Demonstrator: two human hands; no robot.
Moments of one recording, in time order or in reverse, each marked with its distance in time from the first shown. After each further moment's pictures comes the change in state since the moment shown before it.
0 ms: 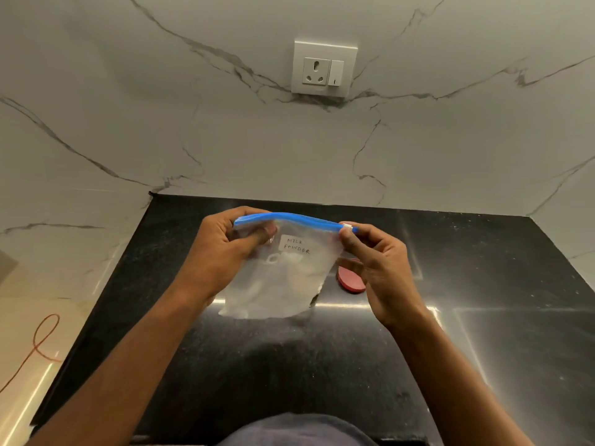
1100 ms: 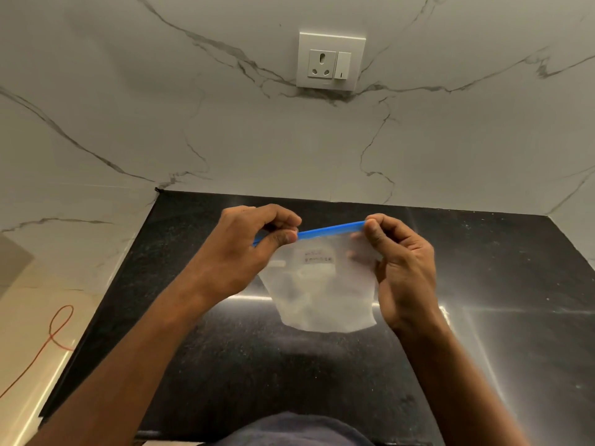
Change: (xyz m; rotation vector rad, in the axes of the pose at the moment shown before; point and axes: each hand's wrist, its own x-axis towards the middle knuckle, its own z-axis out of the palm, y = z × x) left_hand 0.005 0.030 0.011 0.602 -0.136 0.294; right_hand -0.006 -0.016 0.001 0.136 0.098 -0.072
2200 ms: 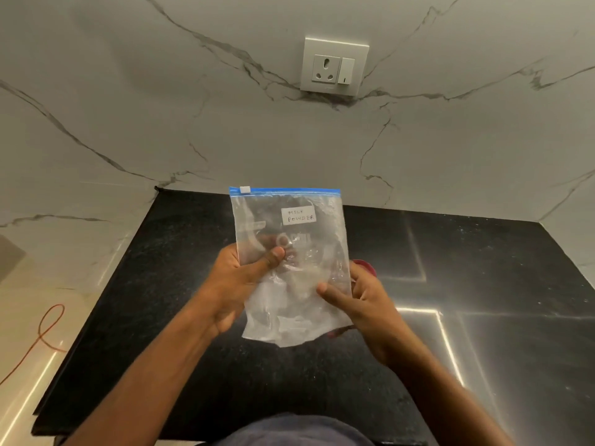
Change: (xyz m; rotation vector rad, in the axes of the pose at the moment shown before) left_hand -0.038 -0.024 0.033 -1.056 0.081 -0.606; right_hand -0.027 0.047 -0.017 -0.323 -0.373 0.289
